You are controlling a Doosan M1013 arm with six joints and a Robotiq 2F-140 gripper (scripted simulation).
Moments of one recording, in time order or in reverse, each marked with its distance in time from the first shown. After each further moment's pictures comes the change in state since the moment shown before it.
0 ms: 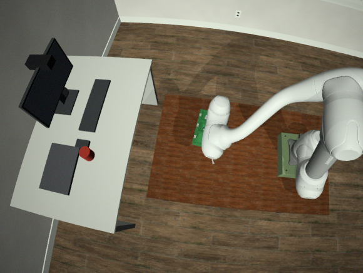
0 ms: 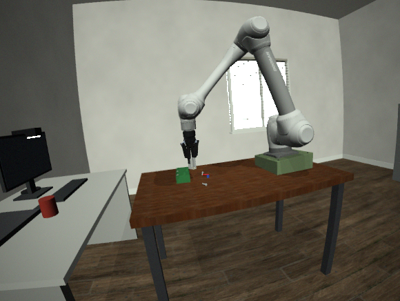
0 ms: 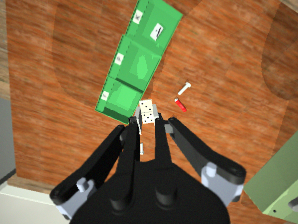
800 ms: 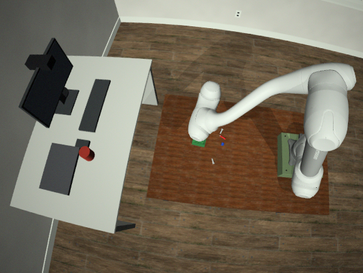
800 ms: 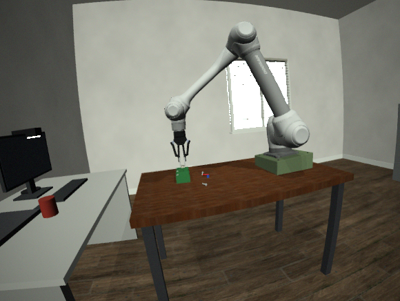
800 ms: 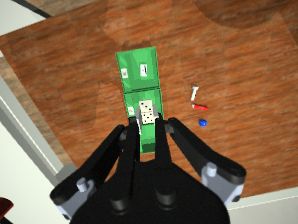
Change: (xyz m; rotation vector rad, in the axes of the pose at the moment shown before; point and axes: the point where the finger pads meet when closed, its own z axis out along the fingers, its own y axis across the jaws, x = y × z) arm 0.089 -0.008 0.000 0.000 -0.001 0.619
